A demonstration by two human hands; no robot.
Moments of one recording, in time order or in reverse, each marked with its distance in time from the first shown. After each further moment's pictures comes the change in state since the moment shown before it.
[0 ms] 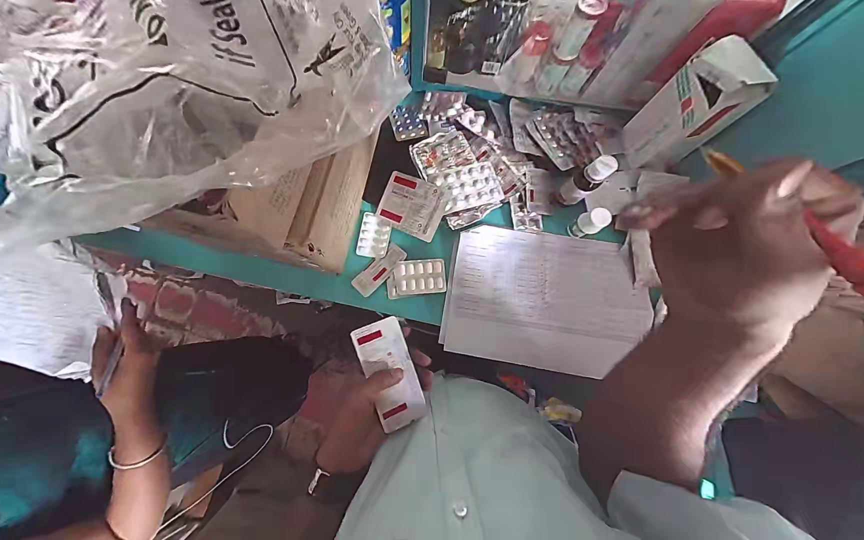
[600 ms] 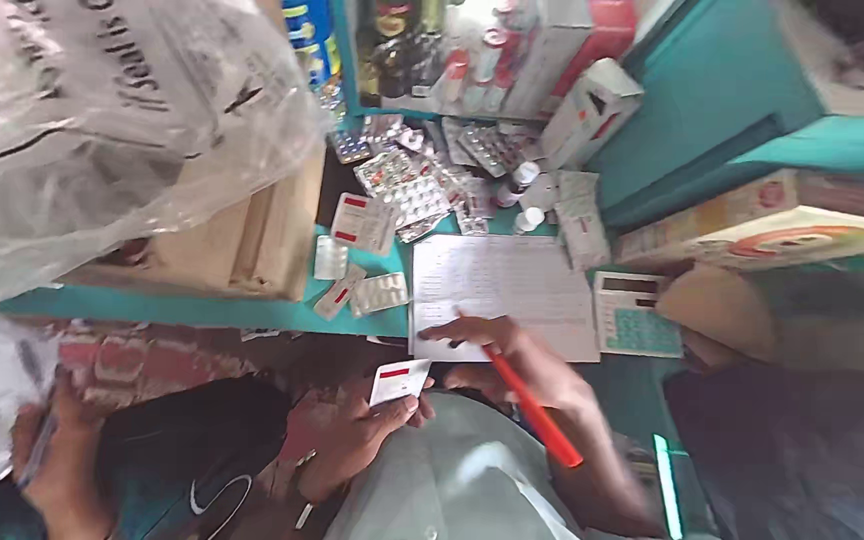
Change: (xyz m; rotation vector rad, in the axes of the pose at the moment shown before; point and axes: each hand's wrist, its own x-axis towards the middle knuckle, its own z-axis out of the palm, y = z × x) left_hand 0.014 0.004 0.012 0.494 -0.360 0.026; right_hand -0.099 0.008 0.063 -0.159 -0.569 0.324
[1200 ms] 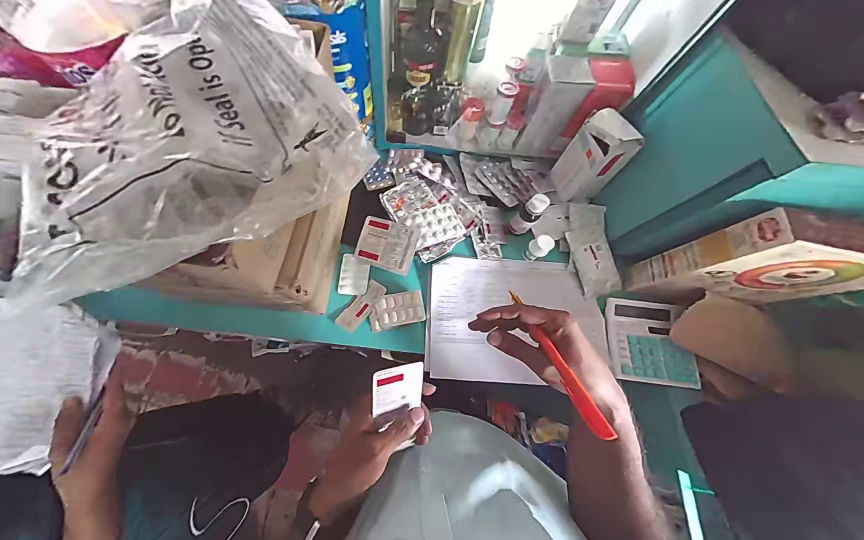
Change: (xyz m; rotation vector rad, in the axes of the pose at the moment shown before) left_hand -0.011 -0.004 -0.008 -0.039 0.037 0.050; right_hand 0.000 0.002 -0.021 0.028 0.268 0.078
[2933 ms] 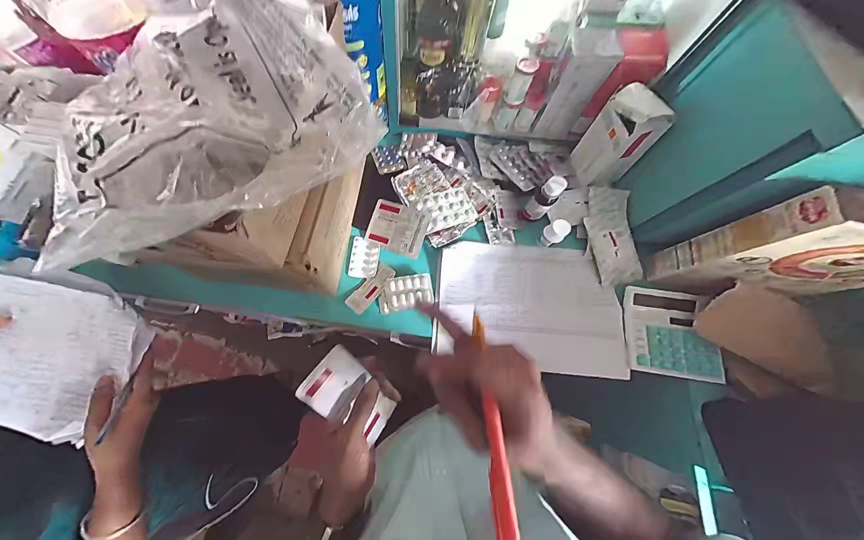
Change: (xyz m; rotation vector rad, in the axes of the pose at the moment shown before) left_hand -0.003 0.054 0.062 0.003 0.747 0.266; right_hand -0.008 -0.044 0.091 -0.237 0.113 -0.411
